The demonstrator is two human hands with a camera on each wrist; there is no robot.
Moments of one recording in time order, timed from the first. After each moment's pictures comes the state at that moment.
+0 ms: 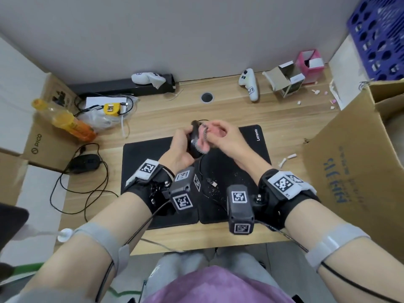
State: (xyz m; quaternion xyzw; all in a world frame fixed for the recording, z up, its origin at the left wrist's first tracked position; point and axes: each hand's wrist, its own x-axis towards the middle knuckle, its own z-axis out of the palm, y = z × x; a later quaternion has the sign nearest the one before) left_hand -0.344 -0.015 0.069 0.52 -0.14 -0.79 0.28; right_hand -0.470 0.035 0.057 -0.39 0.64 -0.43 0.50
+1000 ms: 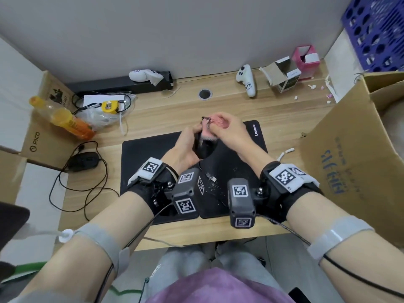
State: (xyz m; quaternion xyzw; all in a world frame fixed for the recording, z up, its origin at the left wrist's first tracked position) left_hand -0.354 0.001 0.077 0.51 -0.21 -0.80 0.22; right_hand -0.473 0.041 0.077 -0.39 0.68 -0.44 0.45
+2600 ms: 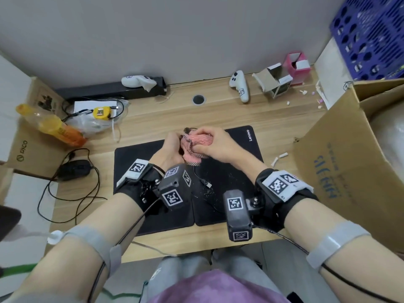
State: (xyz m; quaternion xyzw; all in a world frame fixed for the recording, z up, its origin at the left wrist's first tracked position) left_hand -0.346 -0.016 0.081 0.55 -0.16 -0.79 0.23; right_hand -0.470 0.042 0.081 -0.51 0.64 -0.32 0.48
